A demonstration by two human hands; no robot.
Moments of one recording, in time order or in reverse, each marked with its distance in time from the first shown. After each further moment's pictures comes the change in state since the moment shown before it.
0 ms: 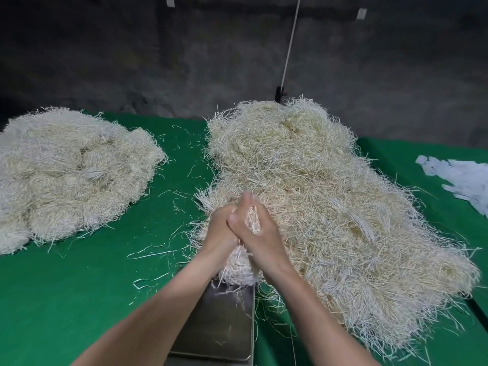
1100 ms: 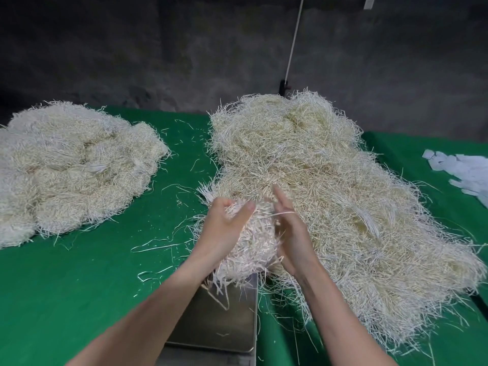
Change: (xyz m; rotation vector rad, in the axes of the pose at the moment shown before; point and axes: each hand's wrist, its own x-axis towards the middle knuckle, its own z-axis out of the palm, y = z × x) left_hand -0.004 -0.008 -0.013 0.183 0.052 -0.050; right_hand 0.010 0.015 -0.031 0.405 -0.003 0.074
